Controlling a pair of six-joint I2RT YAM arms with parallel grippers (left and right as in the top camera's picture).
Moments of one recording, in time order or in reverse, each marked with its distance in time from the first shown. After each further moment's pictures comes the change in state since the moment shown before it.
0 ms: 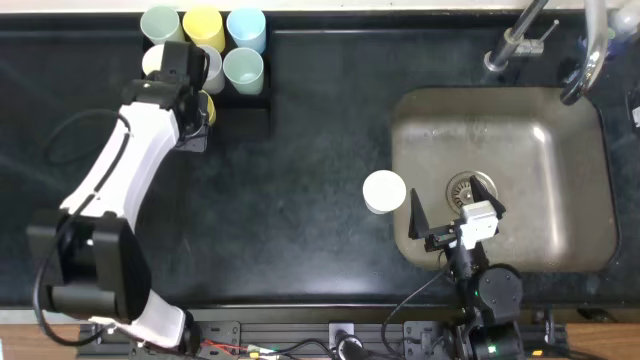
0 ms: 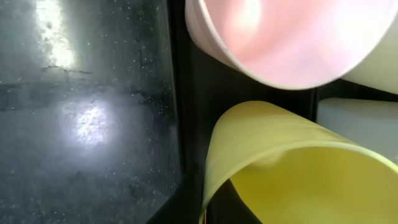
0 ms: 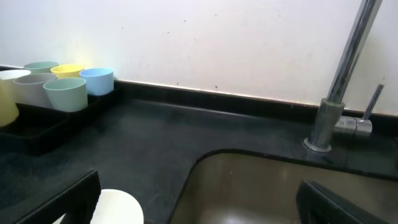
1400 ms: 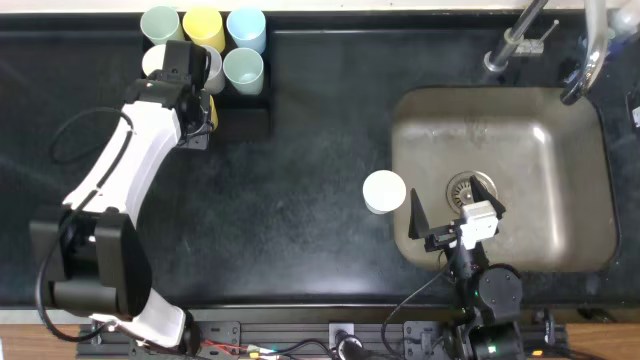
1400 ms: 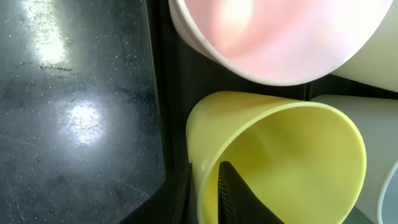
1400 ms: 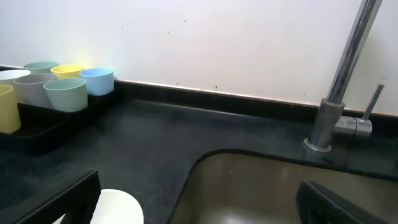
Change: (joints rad) left arm 0.000 0.013 0.000 0.034 0.000 0.001; right arm 0.000 0.000 0.000 0.000 0.000 0.000
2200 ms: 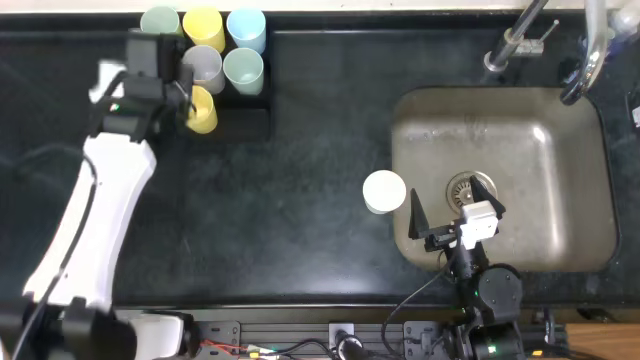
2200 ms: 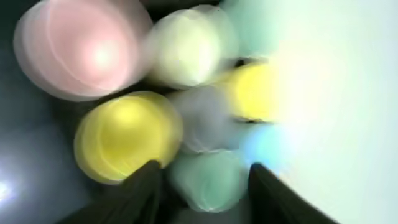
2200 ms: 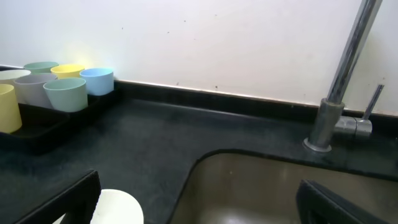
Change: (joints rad) left arm 0.000 -0.291 -0.008 0.248 -0.045 0.284; right arm 0.000 0.000 0.000 0.000 0.000 0.000
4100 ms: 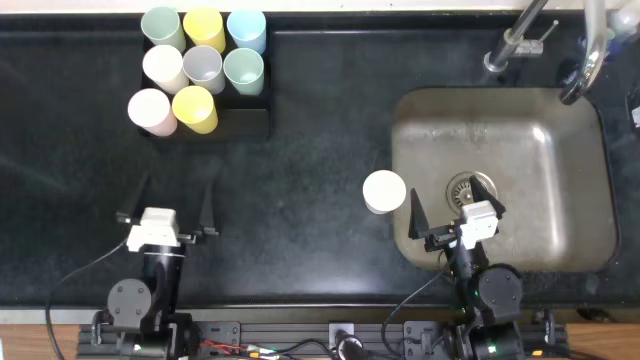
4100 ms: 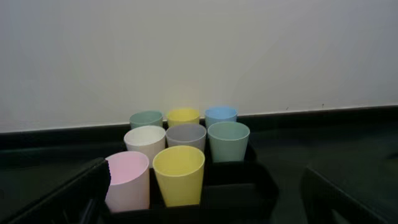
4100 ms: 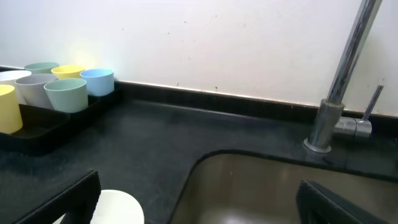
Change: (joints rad) left arm 0.068 -1.477 -1.315 0.677 0.321 1.381; right arm 0.000 0.000 0.000 0.000 0.000 0.000
